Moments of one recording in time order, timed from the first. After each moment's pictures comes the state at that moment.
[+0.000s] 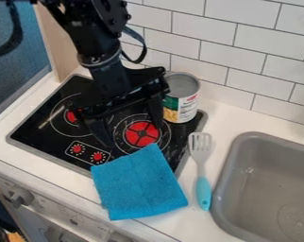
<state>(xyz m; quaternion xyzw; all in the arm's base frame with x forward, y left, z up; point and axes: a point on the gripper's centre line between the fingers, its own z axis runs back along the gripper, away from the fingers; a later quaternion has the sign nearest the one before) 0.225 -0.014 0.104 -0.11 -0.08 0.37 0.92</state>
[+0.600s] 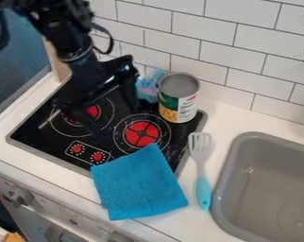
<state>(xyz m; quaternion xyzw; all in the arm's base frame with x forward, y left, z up) 0.254 0.041 0.084 -0.13 -0.09 0.50 0.85</state>
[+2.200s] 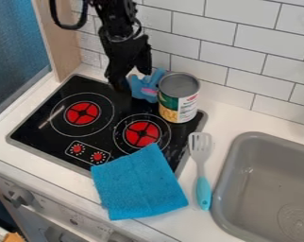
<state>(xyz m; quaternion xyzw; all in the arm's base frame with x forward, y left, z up) 0.385 0.091 0.016 -0.09 -0.10 0.64 0.76</state>
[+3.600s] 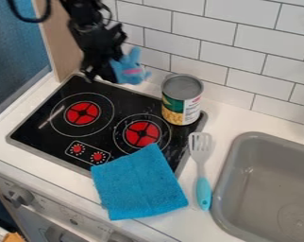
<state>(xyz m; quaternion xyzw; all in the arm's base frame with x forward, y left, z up) 0.350 0.119 0.059 -0.13 -0.11 0.68 0.72</state>
